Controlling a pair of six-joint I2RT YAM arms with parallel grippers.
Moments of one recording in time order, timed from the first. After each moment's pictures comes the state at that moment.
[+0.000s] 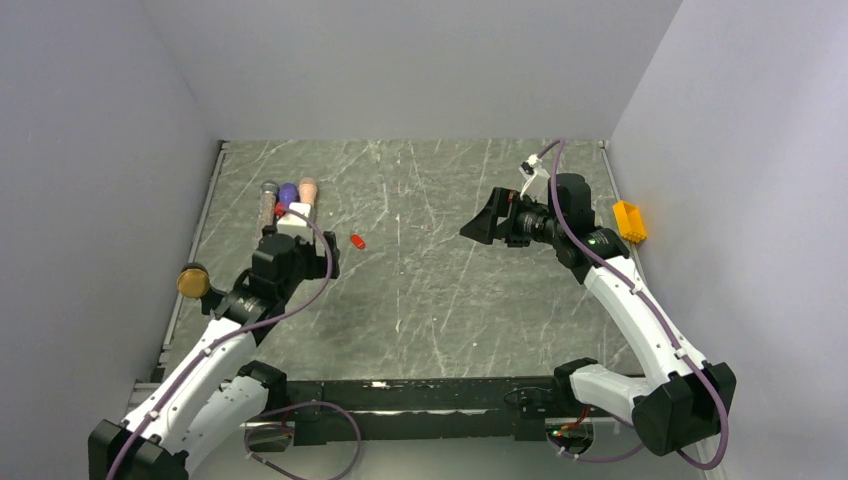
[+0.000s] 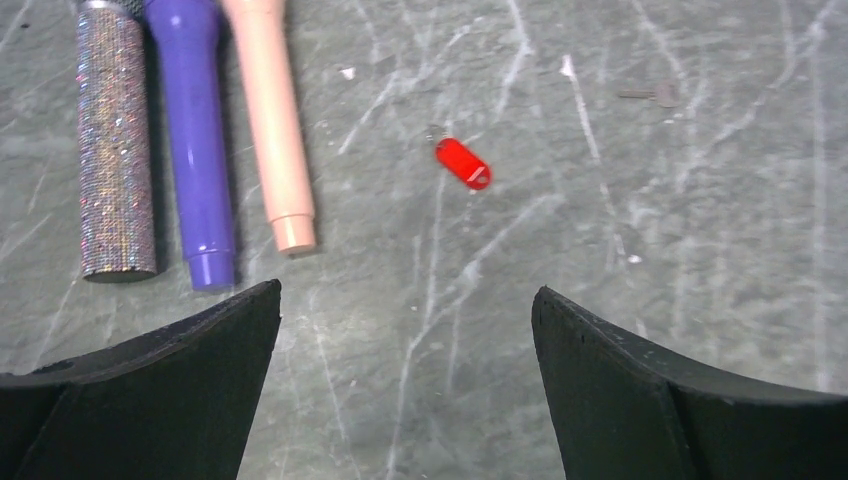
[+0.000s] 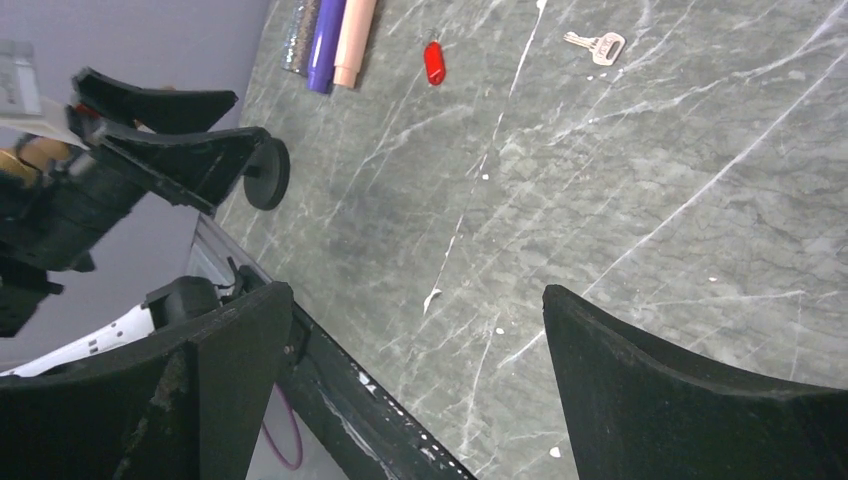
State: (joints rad) left arm -0.39 0.81 0.62 -0.23 -0.17 -0.17; right arm 0.30 1.10 1.00 -0.42 -0.53 0.50
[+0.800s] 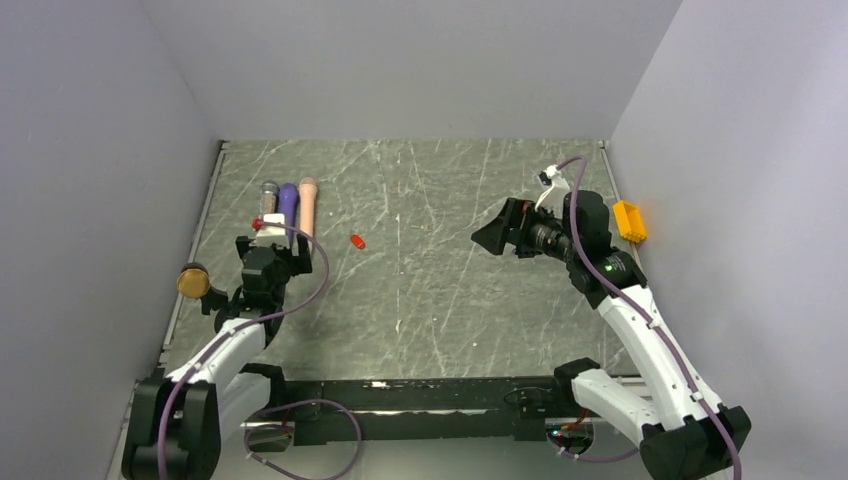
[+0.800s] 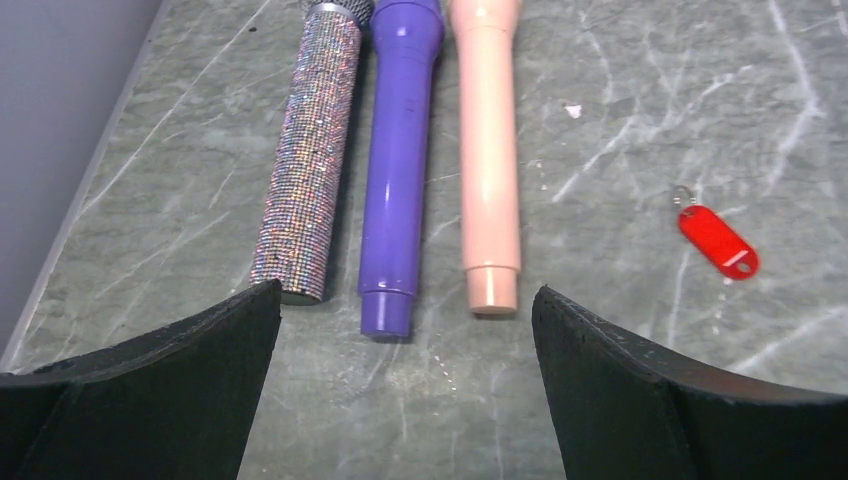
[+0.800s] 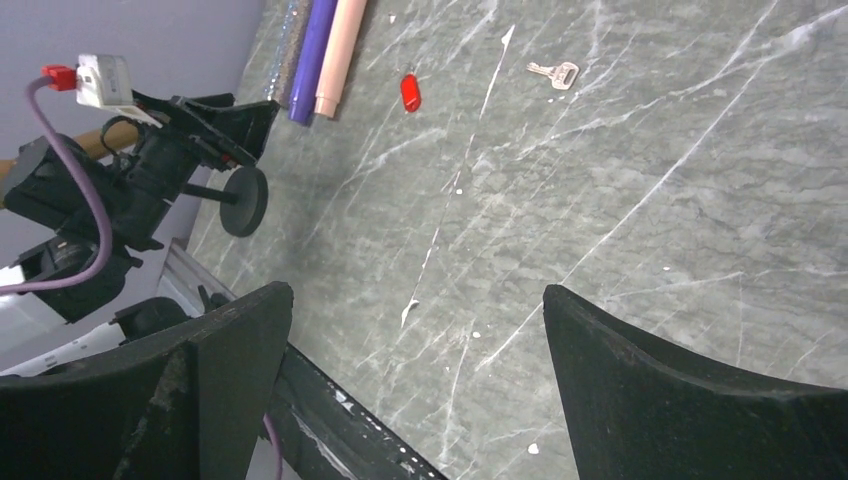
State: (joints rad) left arm -0.11 0.96 0.27 0.41 -0.23 0.00; right arm 0.30 0.93 0.93 -0.44 -0.43 0.49
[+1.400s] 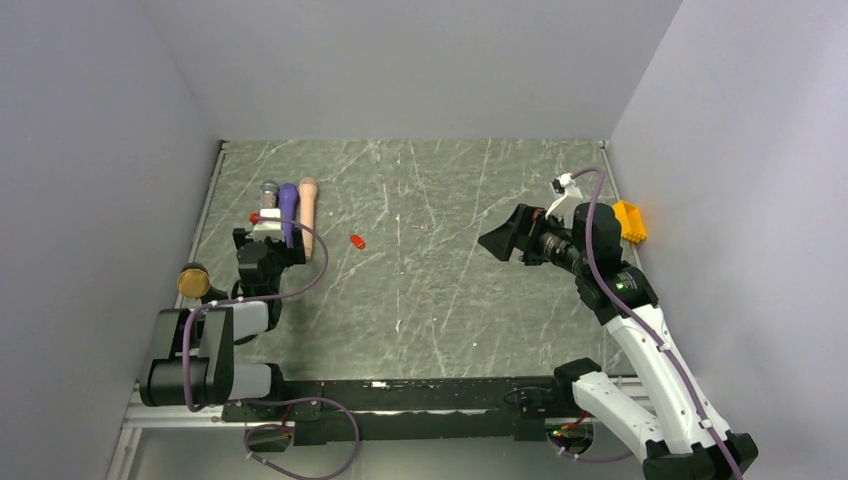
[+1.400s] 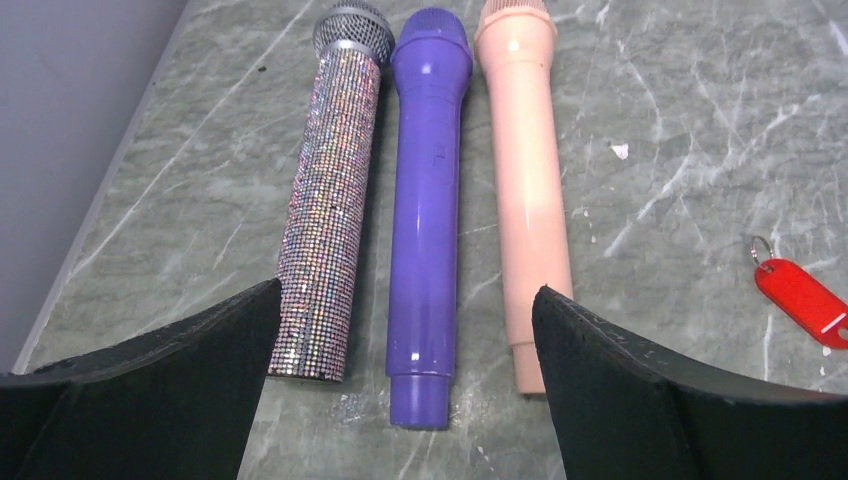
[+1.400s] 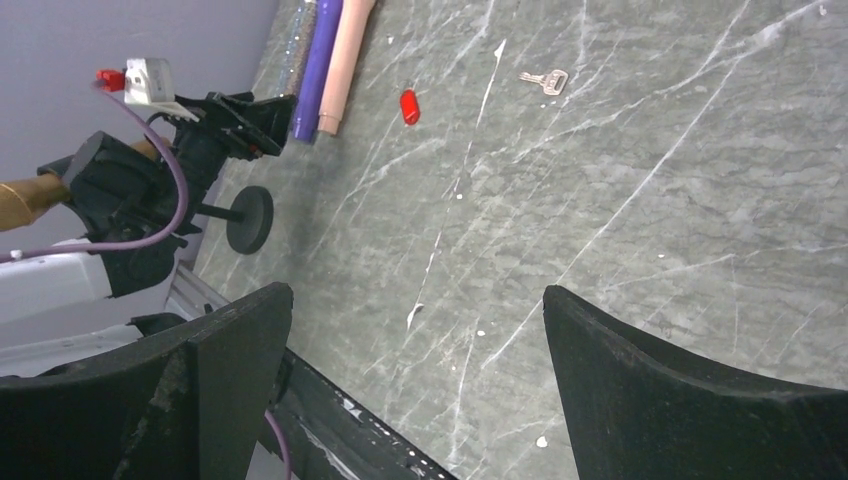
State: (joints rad) left arm 0.02 1.32 0.28 0.81 -0.11 0.08; right arm 0.30 0.83 0.90 -0.47 -0.37 0.53
